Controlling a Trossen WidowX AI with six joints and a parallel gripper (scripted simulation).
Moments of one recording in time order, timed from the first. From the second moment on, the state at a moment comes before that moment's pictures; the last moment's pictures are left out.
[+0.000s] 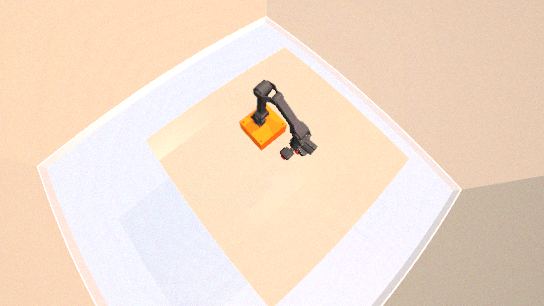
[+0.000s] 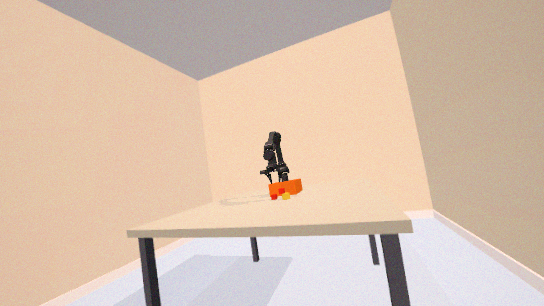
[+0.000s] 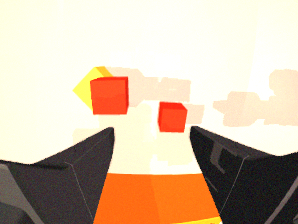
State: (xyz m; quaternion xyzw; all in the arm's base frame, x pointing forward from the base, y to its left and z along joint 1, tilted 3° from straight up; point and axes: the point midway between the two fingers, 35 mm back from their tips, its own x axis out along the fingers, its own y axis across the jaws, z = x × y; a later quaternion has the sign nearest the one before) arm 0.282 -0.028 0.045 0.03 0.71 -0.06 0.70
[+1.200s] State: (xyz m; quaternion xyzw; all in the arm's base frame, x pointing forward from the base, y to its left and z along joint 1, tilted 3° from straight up) arm 0.256 -0.057 0.060 -0.45 0.56 0.44 0.54
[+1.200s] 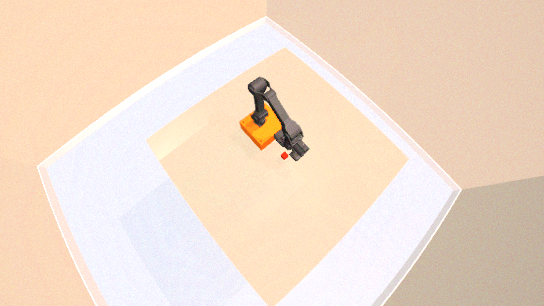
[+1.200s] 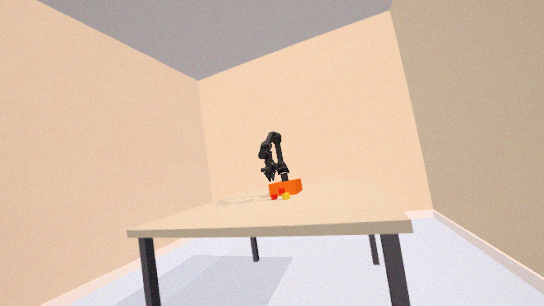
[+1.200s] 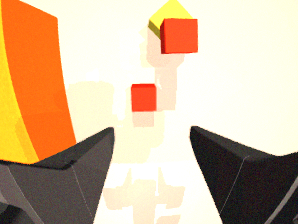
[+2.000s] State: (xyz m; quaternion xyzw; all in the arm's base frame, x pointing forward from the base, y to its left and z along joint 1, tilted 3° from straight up) arm 0.255 -0.060 -0.019 -0.46 0.56 0.44 0.54
